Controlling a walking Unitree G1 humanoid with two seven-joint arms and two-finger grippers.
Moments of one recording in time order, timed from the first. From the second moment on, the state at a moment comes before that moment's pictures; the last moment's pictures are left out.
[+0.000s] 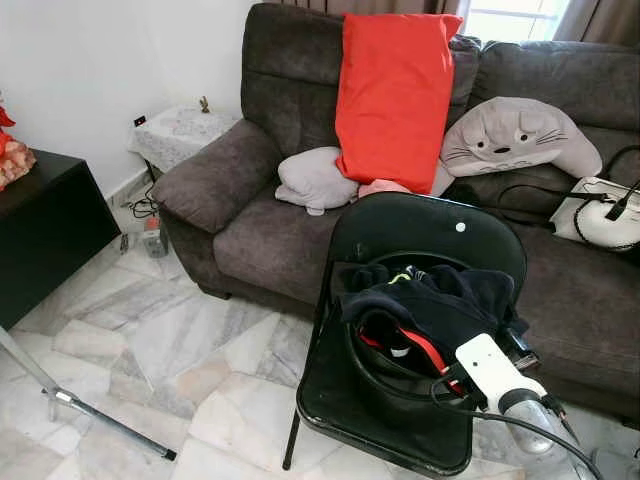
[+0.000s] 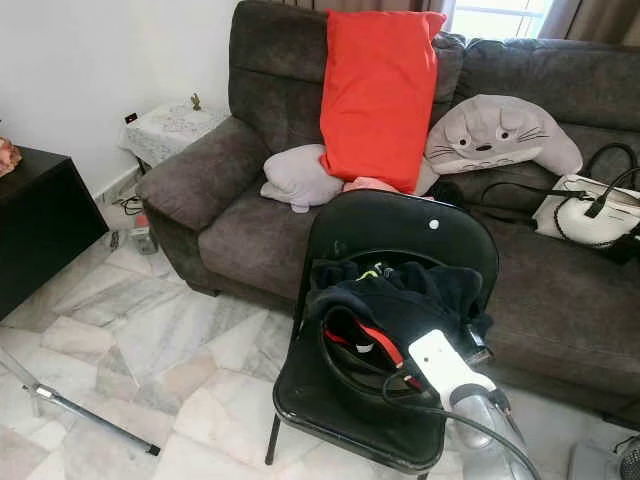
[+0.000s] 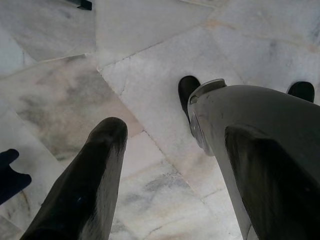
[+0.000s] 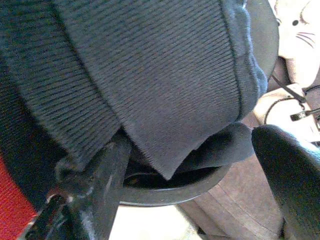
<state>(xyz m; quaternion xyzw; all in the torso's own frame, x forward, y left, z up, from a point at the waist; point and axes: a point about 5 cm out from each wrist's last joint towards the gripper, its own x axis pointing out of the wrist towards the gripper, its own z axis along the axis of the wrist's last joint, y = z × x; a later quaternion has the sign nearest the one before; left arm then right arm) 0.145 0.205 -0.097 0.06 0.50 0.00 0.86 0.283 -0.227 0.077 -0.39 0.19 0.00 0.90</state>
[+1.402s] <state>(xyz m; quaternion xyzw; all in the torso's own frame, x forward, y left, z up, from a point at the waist) 0.146 0.205 -0.097 0.06 0.50 0.00 0.86 0.298 -0.217 0.095 -0.38 0.07 -0.09 0.92</state>
